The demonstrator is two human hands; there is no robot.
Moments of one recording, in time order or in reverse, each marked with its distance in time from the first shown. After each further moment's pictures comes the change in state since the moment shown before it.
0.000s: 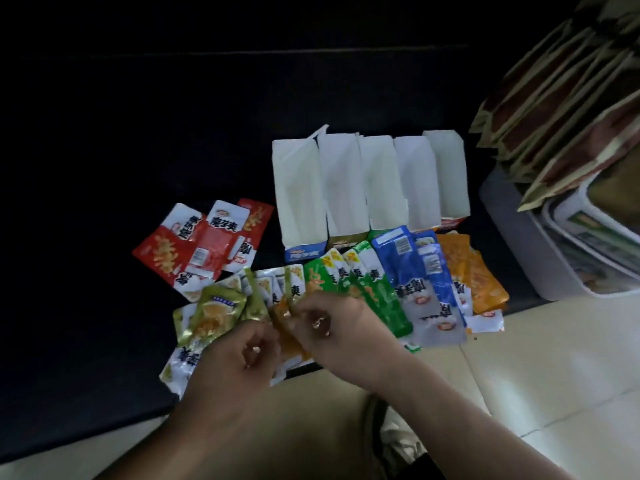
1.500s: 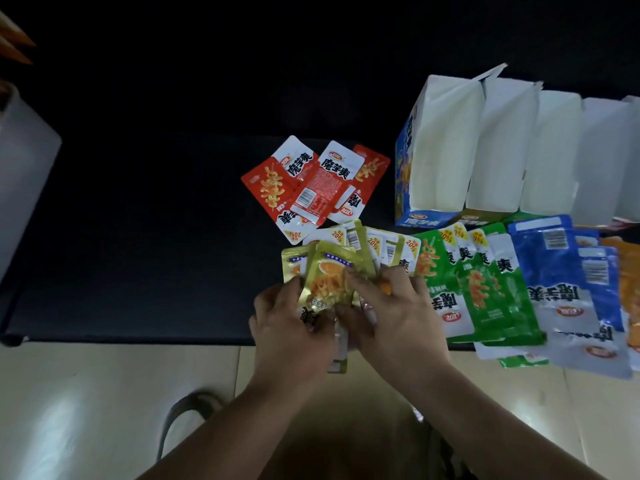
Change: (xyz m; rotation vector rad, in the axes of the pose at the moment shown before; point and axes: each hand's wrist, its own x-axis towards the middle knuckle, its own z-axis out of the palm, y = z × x) left_hand -0.002 -0.070 -0.008 0.024 0.302 -0.299; right_hand 0.029 0.019 0.109 -0.436 0.213 -0.202
